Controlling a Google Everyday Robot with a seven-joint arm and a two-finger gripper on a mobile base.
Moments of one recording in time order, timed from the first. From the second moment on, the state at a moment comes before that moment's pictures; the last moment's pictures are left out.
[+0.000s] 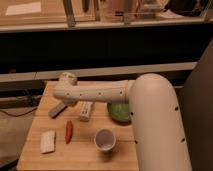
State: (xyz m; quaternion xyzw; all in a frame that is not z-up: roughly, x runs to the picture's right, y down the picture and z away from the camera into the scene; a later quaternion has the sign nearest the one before) arm -0.203 0.099 0.860 -0.15 -0.15 -0.45 0.86
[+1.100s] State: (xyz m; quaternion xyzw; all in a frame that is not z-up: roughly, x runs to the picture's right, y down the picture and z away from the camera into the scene) arm -0.217 0.102 0.876 -0.15 -0.15 -0.47 0.85
